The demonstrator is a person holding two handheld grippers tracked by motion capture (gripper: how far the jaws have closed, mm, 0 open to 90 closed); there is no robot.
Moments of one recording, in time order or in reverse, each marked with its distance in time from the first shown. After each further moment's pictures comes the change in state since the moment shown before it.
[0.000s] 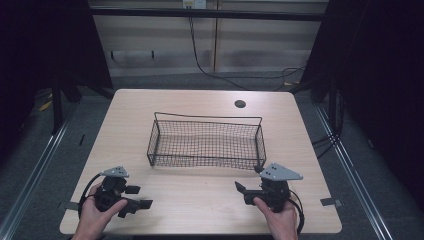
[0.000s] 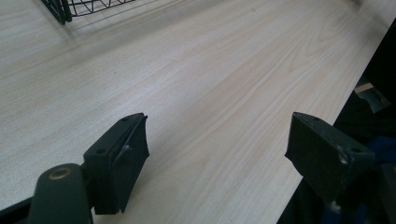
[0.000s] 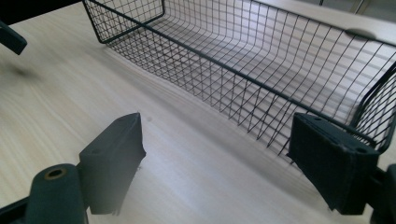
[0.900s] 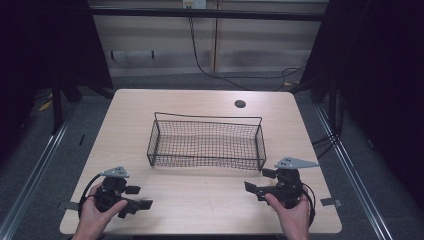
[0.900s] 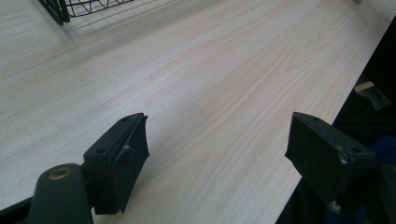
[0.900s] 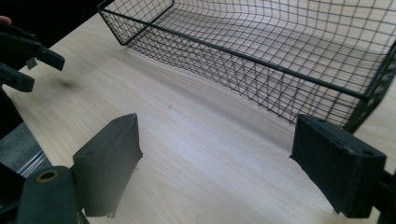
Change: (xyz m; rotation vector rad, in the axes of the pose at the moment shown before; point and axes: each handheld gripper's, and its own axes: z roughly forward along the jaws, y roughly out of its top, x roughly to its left) left arm 0.000 0.000 -0.001 0.006 -0.004 0.007; right arm -0.029 0.008 -0.020 0.095 0.133 0.211
